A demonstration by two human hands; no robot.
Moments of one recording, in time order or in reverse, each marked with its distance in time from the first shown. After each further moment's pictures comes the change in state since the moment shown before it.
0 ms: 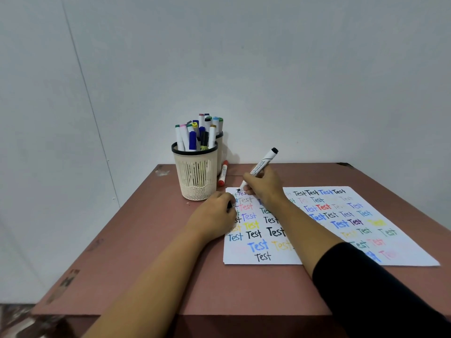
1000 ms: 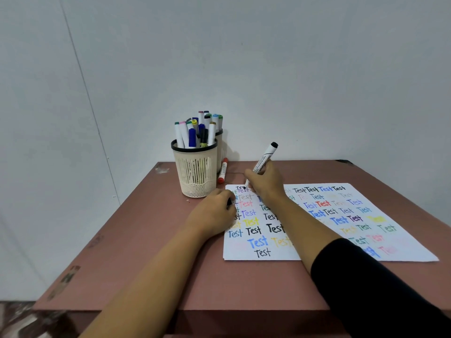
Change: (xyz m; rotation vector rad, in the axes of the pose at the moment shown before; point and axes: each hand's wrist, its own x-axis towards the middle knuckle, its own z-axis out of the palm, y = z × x) left_hand 0.000 0.001 -0.002 -0.005 -0.010 -0.002; right_hand 0.002 0.004 0.000 -0.092 0.077 -0.045
